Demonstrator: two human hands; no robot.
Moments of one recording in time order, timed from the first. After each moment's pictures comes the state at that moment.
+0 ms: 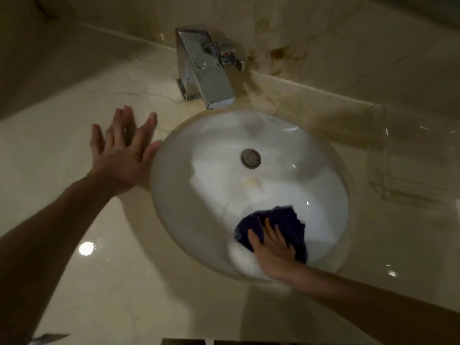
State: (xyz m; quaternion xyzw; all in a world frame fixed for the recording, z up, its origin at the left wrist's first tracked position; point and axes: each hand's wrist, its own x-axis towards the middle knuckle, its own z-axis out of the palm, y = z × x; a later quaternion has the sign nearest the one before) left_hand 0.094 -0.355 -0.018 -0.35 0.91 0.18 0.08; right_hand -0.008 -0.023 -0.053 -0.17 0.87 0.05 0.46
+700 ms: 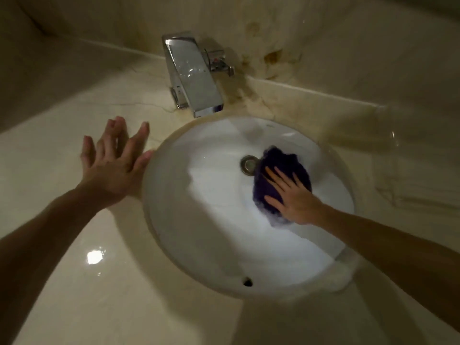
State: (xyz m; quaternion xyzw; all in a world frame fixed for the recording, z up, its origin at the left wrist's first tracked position) left_hand 0.094 -0.356 -0.022 -0.36 0.91 0.18 0.06; right_hand -0.177 -0.022 -0.119 -0.58 0.78 0.11 0.20
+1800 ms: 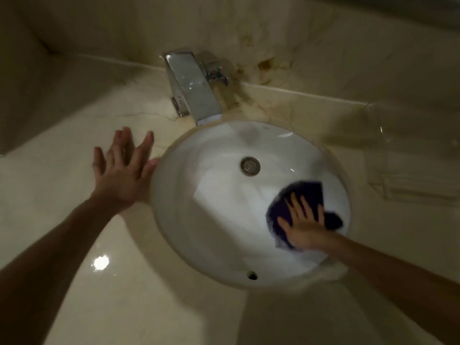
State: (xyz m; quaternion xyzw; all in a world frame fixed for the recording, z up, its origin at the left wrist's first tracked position) left_hand 0.096 -0.357 -0.029 -0.36 0.91 0.17 0.05; right_hand -0.108 0.007 -0.073 -0.28 0.87 0.18 0.36
